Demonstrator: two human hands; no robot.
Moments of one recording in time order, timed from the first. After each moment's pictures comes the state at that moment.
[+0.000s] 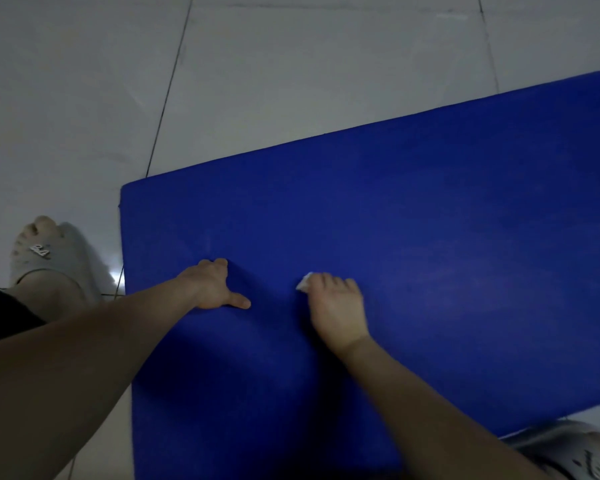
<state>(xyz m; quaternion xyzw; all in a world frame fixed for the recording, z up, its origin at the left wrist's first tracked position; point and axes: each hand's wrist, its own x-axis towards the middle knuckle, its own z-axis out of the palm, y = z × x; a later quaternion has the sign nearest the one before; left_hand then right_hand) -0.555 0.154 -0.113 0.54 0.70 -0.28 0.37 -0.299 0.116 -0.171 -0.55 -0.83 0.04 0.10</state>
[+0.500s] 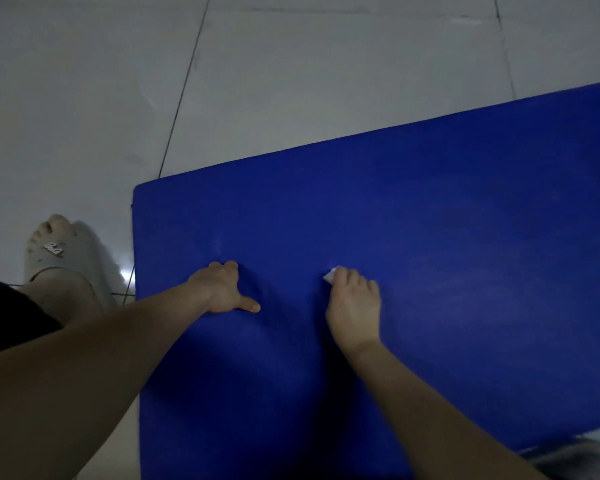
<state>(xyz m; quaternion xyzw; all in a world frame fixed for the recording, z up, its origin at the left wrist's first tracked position) -0.551 0.154 -0.112 0.54 0.71 -0.27 0.37 -0.300 0.124 -0.158 -0.65 -0.76 0.05 0.07</state>
